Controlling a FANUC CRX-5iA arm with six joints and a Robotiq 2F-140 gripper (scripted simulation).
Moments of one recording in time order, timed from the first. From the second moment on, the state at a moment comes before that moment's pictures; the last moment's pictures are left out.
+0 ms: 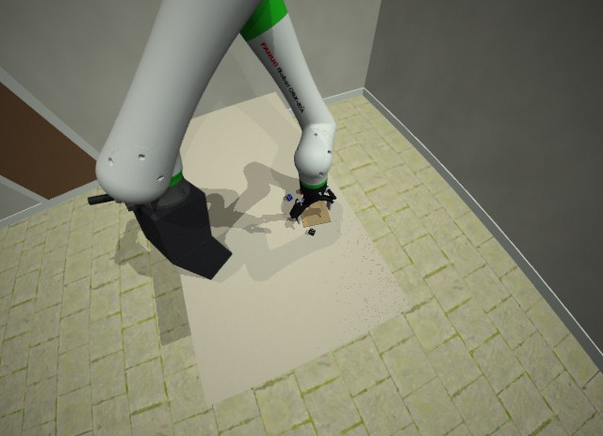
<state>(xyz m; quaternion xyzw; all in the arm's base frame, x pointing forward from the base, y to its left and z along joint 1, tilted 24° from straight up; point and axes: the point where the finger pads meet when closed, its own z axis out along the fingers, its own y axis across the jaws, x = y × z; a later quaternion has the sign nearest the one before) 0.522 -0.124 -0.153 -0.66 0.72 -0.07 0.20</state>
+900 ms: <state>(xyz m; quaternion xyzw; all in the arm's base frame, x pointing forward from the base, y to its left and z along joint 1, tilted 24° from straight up) 0.519 -0.129 -0.186 -0.65 0.73 -0.06 0.20</state>
